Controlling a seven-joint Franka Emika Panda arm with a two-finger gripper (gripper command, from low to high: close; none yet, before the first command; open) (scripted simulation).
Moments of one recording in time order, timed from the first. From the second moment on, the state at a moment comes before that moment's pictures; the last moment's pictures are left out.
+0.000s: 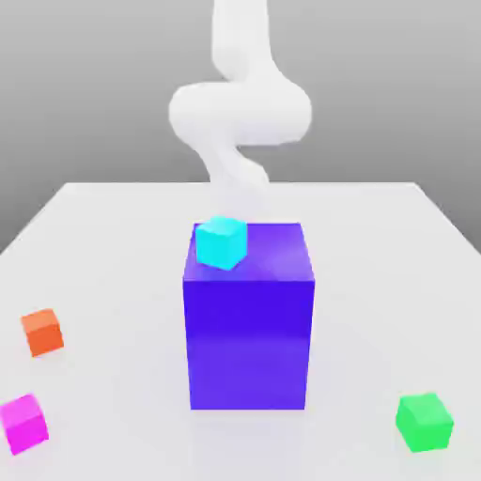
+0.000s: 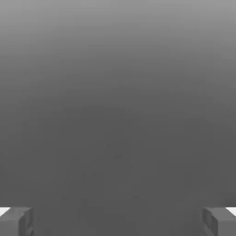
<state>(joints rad) -0.02 -0.71 -0.03 -2.30 0.01 2.33 0.81</state>
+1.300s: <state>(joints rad) -0.34 0.51 -0.22 -2.30 0.31 2.79 0.89</state>
